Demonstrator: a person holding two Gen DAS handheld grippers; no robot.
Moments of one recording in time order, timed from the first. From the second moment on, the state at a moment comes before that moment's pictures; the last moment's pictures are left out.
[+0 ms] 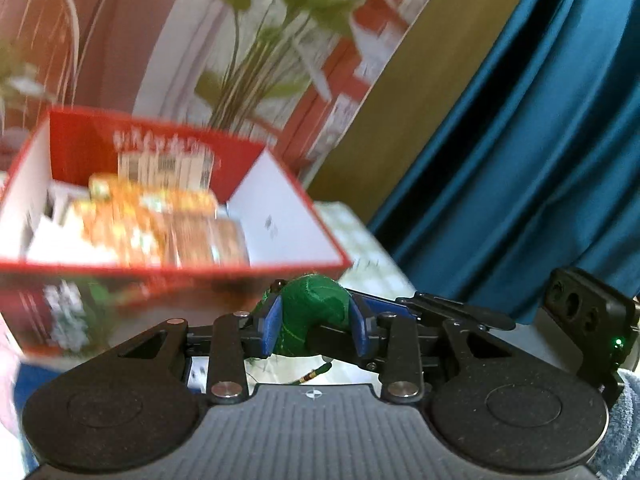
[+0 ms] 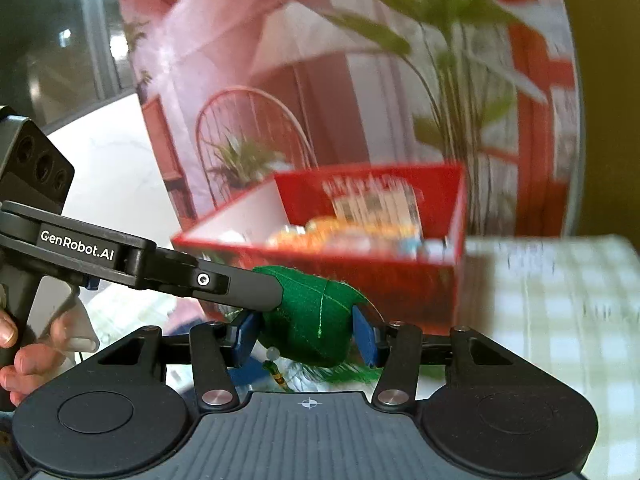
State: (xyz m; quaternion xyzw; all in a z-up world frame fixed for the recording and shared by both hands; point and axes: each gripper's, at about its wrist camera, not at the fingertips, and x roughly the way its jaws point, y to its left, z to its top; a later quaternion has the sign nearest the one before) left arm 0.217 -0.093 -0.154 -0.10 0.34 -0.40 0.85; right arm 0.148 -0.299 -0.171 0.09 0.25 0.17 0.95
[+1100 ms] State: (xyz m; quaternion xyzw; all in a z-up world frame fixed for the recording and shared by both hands) left arm 0.320 -0.036 -0.135 -0.14 0.31 -0.33 0.88; right arm 0.297 -0.204 -0.107 0.00 0.23 0.18 0.96
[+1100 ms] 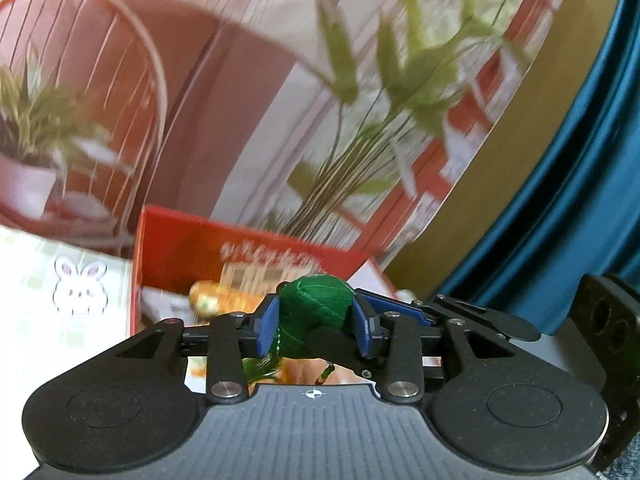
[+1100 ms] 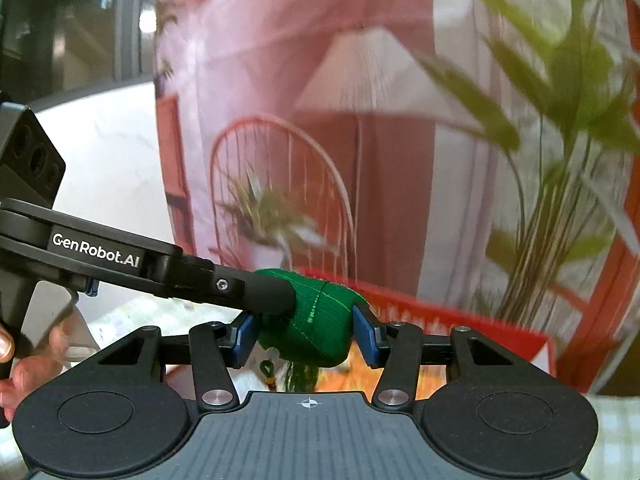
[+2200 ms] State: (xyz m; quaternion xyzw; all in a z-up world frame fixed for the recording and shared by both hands) left arm 0.283 0.000 -0.154 -0.05 0.32 -0.23 0.92; right arm 0.259 -0.217 -0.156 0.02 0.26 0.08 0.96
